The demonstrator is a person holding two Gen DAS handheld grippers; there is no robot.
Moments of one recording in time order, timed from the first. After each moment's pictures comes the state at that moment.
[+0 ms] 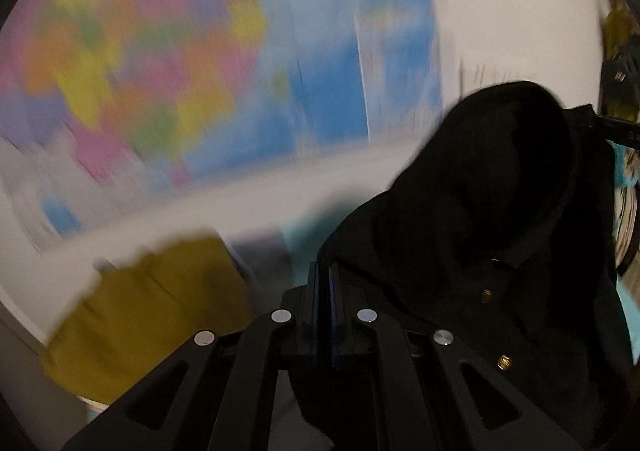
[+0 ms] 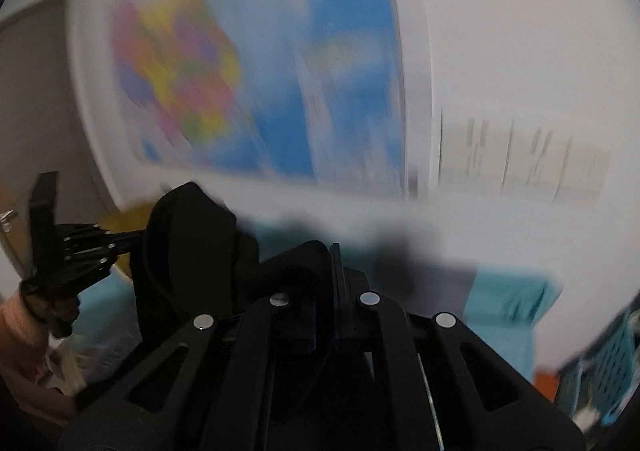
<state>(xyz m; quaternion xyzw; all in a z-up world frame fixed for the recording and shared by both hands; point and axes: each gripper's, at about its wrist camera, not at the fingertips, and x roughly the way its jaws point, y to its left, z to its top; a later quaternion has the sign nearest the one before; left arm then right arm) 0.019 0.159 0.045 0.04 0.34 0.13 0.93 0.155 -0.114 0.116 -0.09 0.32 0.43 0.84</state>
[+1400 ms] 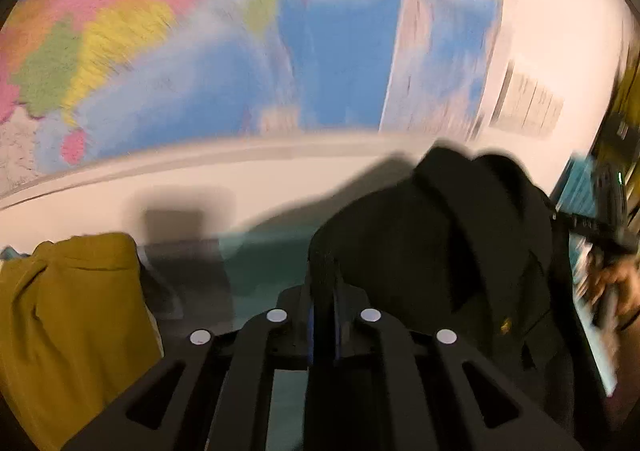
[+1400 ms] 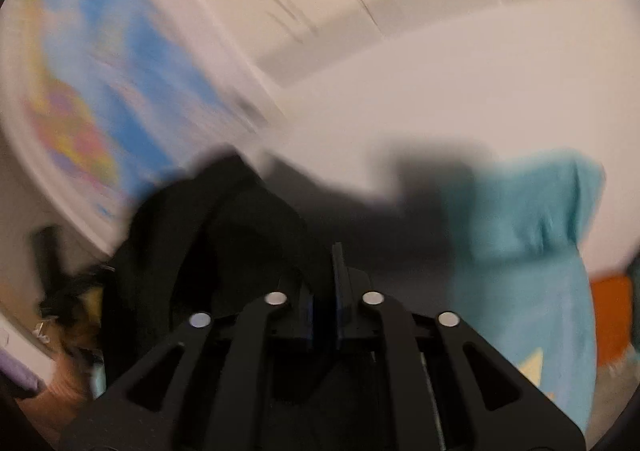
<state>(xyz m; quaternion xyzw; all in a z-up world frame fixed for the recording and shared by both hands) 0.108 0.209 0.011 -0.05 0.38 0.06 0.92 0.302 -0.168 -0.021 0.07 0.45 0.35 0.82</state>
